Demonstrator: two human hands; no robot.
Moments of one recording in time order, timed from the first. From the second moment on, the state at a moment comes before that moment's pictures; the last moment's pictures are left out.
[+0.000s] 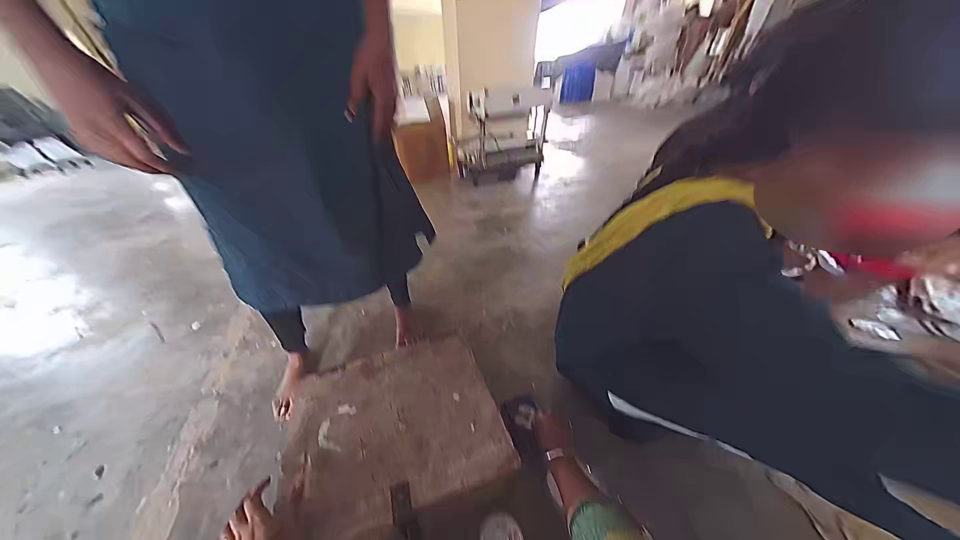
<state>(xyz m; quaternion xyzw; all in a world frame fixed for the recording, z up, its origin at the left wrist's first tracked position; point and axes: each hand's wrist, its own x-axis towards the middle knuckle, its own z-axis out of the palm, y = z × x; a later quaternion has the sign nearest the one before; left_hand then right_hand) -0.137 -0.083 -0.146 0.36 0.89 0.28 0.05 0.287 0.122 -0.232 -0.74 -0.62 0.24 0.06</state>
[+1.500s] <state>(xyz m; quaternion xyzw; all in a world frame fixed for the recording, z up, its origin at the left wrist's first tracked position) -0.041 0.064 -0.114 0.75 0.64 0.05 0.15 0.289 0.181 -0.173 -0.72 -0.38 0.50 0.27</state>
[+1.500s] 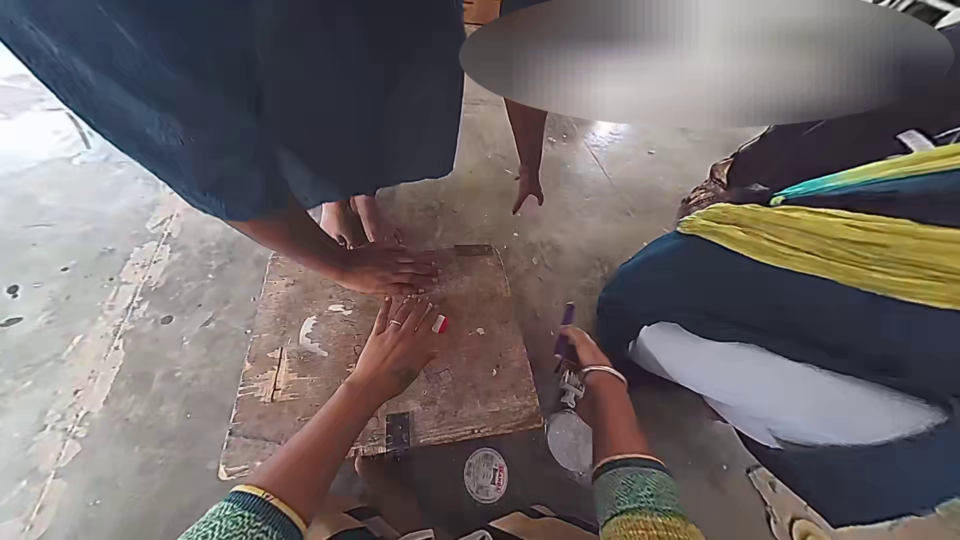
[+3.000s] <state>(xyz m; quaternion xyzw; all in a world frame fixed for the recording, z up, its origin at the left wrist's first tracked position) -0.049 0.022 -0.132 0.60 0.72 0.30 0.17 0.281 0.141 -0.142 -0.76 -0.56 0.30 0.11</state>
